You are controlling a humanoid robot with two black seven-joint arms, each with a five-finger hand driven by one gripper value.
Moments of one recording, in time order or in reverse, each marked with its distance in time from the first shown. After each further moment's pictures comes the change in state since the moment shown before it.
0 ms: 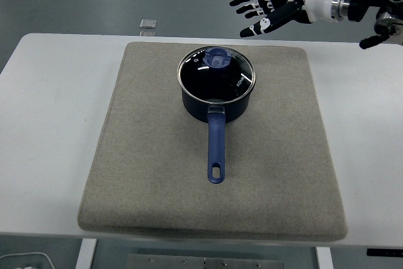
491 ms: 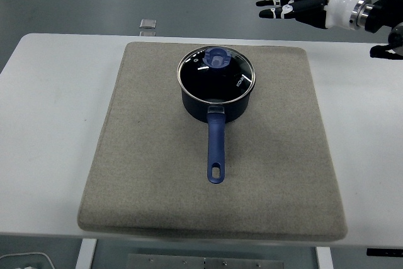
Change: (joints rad) left arm 0.000 0.000 0.000 0.000 0.000 0.000 0.000; right arm -0.081 -0.004 0.001 -0.166 0.374 0.024 -0.002
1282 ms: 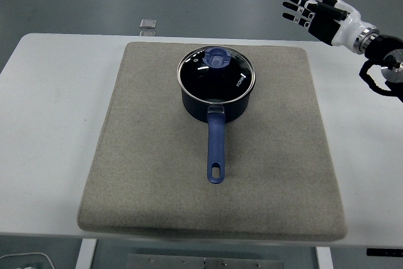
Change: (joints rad) left arm 0.000 0.000 -0.001 -0.001 0.000 -0.001 0.000; right arm -0.134 0.004 0.003 -0.013 0.518 -0.204 -0.001
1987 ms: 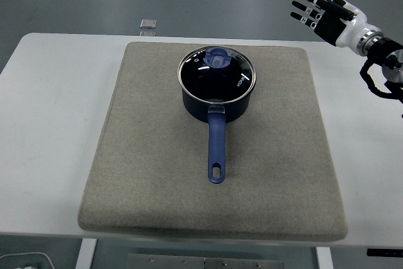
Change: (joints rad) left arm 0.013 0.000 0.001 0.003 0.000 0.002 0.001; right arm -0.030 0.002 0.015 -0.007 0.167 -0.097 -0.006
